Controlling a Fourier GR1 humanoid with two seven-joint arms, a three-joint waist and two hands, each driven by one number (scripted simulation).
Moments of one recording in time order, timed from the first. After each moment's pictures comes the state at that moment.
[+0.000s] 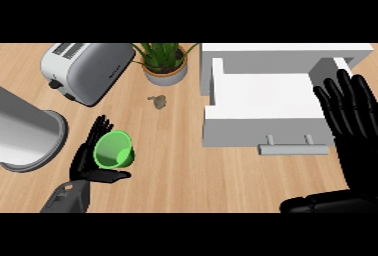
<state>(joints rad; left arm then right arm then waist) -0.37 0.18 0.21 -0.46 0.03 -0.29 -0.86 -0.08 -0.07 -0.03 -2.10 -0.14 0.13 0.16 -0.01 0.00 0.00</state>
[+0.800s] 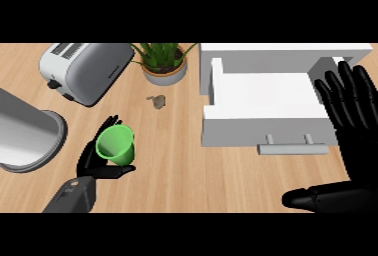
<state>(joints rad) -0.44 0.17 0.21 -0.35 0.08 -0.42 -0.85 -0.13 -0.09 -0.05 -2.08 -0.16 0.13 0.19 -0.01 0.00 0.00</state>
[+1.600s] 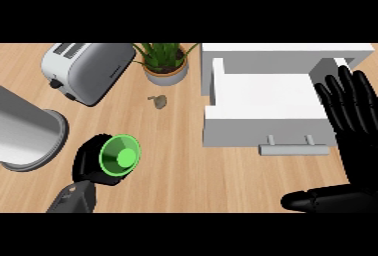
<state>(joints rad) -0.38 0.15 0.25 -0.43 0.13 -0.32 -0.97 -0.10 -0.08 -0.05 -2.08 -0.15 0.13 0.17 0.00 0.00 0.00</state>
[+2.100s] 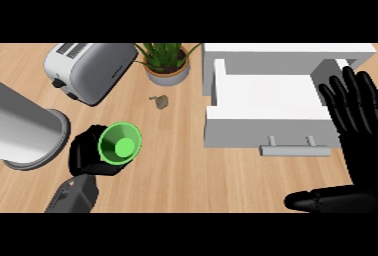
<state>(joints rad) -0.34 0.12 0.26 -0.64 0.20 -0.27 -0.96 -0.09 -0.09 -0.06 -2.08 -0.15 0.13 0.17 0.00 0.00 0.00</state>
